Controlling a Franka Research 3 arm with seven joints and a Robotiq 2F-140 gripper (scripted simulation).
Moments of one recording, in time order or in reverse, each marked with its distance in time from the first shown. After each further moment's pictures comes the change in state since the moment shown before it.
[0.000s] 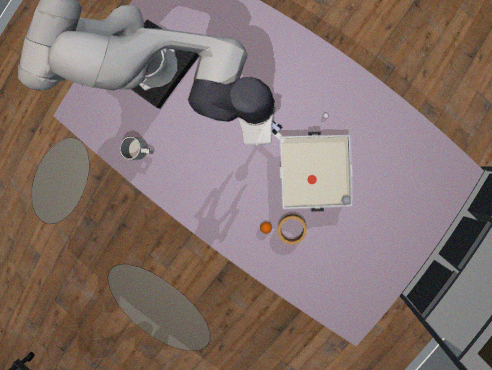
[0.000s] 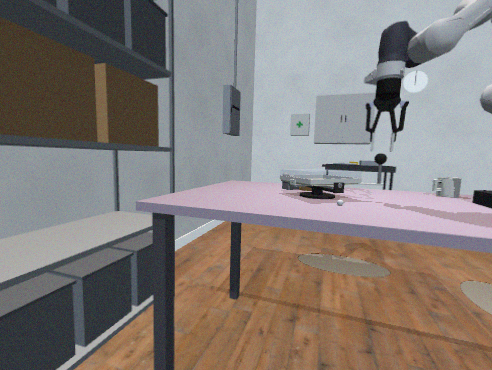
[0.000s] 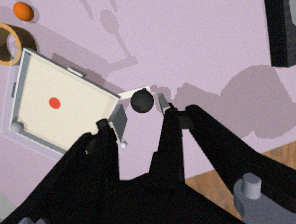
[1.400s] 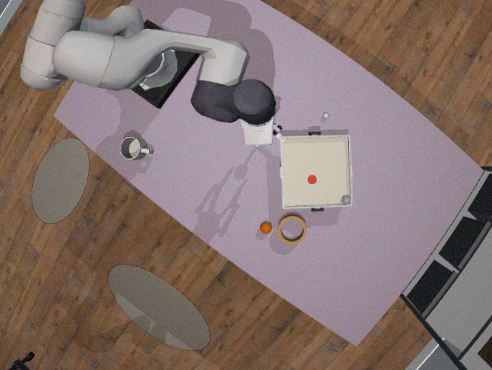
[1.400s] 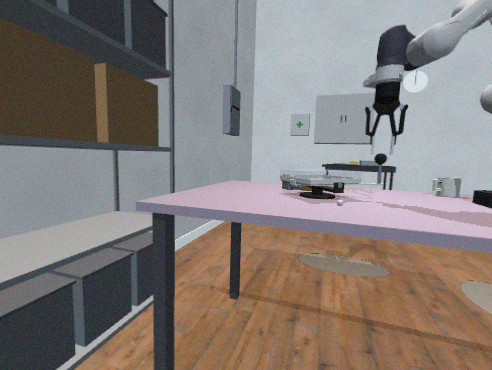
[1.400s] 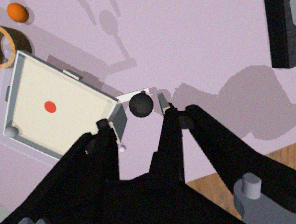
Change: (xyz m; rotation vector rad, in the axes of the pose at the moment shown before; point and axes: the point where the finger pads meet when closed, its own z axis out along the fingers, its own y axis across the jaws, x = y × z) arm 0.002 0.001 0.012 -0.015 0.009 0.004
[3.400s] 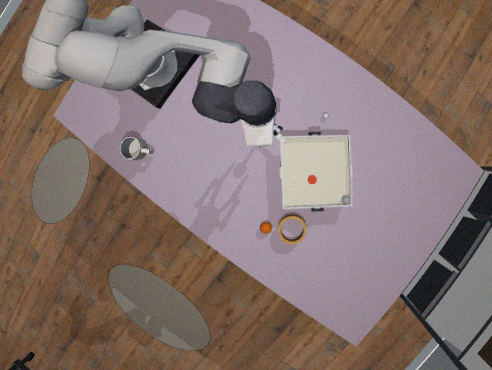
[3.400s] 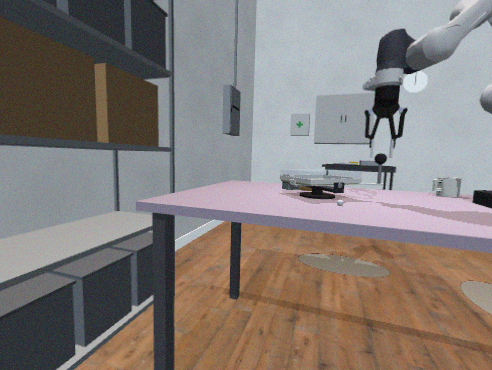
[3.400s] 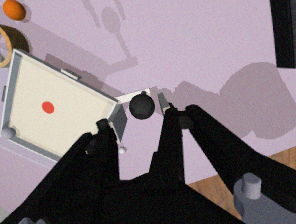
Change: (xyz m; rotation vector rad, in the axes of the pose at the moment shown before) arm -0.001 -0.002 0.011 0.004 -0.003 -0.001
